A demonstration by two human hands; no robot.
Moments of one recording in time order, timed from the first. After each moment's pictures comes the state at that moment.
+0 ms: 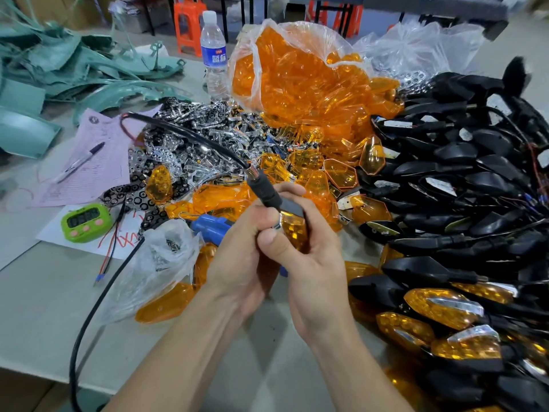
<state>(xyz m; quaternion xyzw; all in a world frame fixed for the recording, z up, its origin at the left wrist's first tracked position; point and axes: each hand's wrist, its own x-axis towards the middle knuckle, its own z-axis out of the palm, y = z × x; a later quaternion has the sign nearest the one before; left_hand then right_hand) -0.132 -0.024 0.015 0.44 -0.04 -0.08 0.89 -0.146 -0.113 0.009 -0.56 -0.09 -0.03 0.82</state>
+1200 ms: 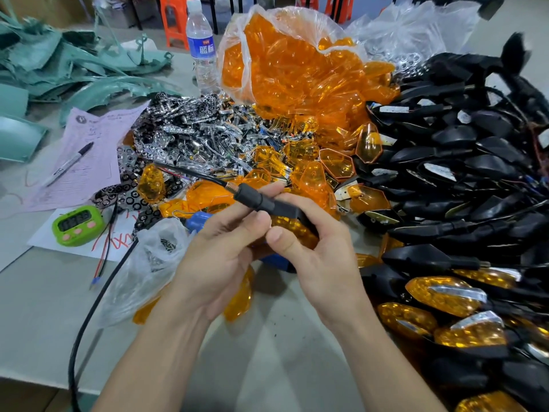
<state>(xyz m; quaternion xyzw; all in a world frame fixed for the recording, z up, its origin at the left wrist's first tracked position) -0.135 0.005 0.004 0.52 -0.01 -0.07 0.85 -0.136 -0.142 -0.004 -0.67 -0.13 -0.02 0.73</state>
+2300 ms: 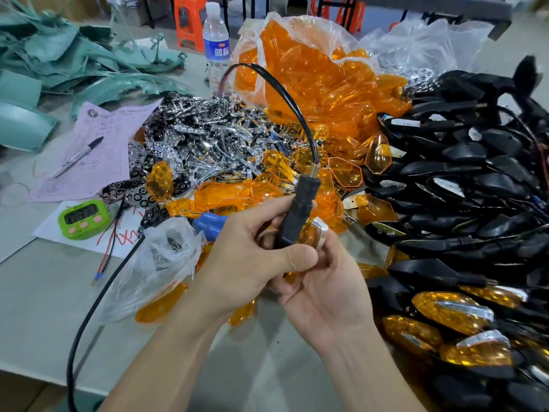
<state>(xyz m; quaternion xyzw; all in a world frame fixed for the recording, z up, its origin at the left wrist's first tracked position) -0.134 0.001 0.006 0.64 -0.14 -0.03 0.76 -0.148 -0.124 0.006 -0.29 0.04 0.21 0.93</state>
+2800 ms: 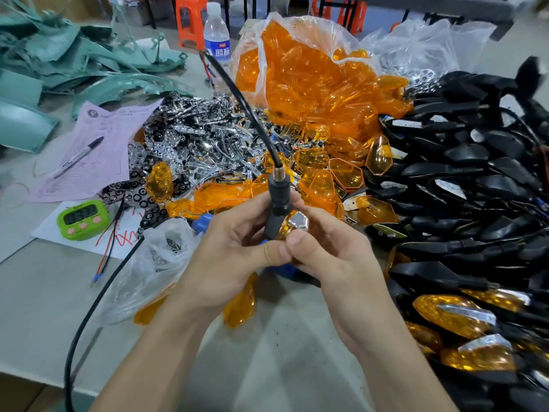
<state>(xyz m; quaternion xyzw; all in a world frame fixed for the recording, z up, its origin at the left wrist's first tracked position) -0.131 0.013 0.006 0.59 -0.15 -0.03 0.79 -0.142 -0.148 0.017 -0.65 -0.14 0.05 0.74</state>
